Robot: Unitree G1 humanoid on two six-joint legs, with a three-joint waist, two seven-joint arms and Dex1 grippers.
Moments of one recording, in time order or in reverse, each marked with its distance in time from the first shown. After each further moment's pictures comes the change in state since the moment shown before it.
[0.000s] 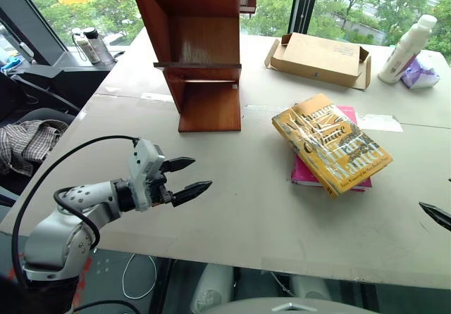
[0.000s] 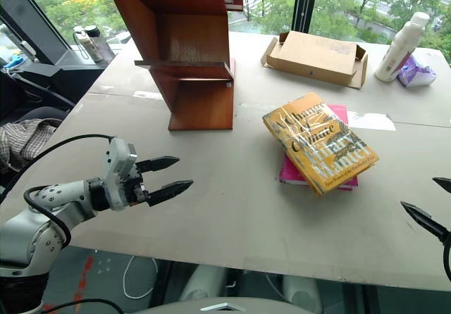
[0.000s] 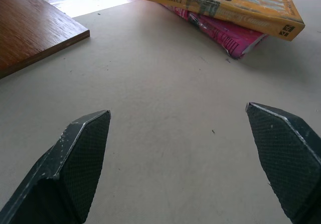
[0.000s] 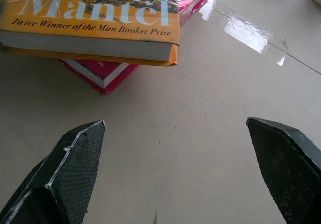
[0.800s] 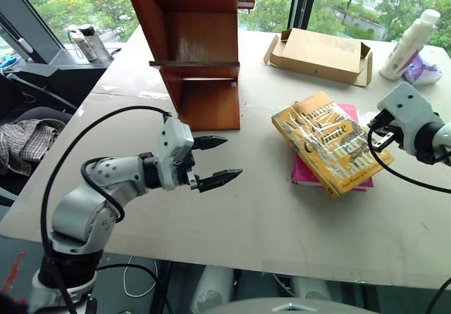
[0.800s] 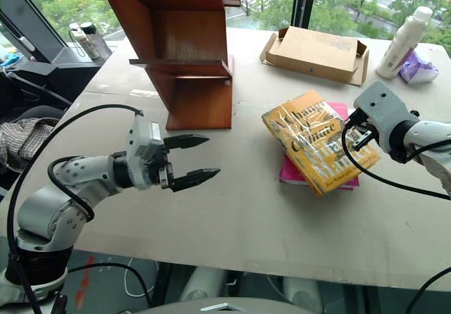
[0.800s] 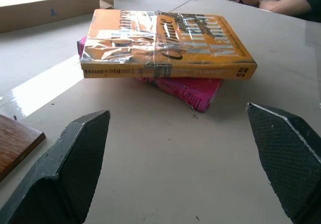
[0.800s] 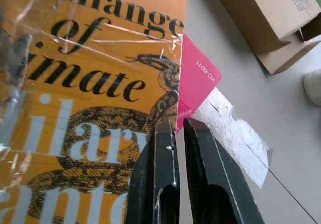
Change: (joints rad) left arm -0.229 -0.037 -0.177 -0.069 -0.016 -0.037 0.021; right arm -1.021 -0.333 0.911 -0.135 -0.078 0.718 -0.603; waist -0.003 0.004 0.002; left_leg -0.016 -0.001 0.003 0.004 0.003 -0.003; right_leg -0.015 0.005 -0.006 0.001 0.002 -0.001
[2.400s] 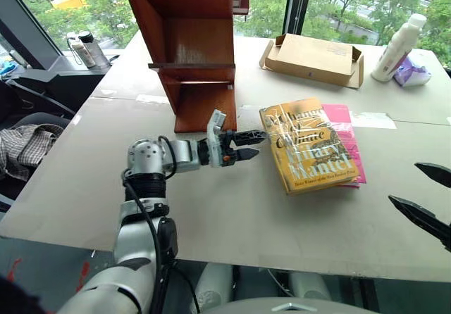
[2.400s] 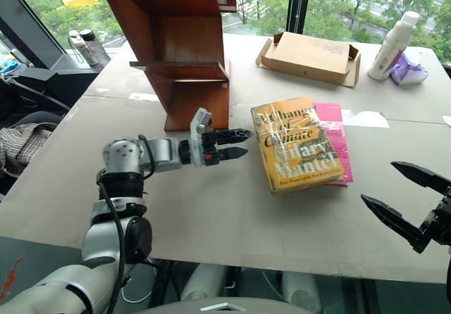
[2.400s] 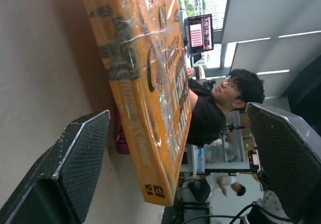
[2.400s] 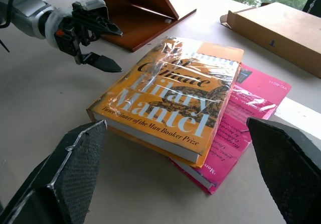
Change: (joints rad) left arm -0.591 -0.491 0.241 1.024 -0.448 0.892 0.609; right arm 1.024 0.513 -1.106 -0.400 0.457 -0.356 0.548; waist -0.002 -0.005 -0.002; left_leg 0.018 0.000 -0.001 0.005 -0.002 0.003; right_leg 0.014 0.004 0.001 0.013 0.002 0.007
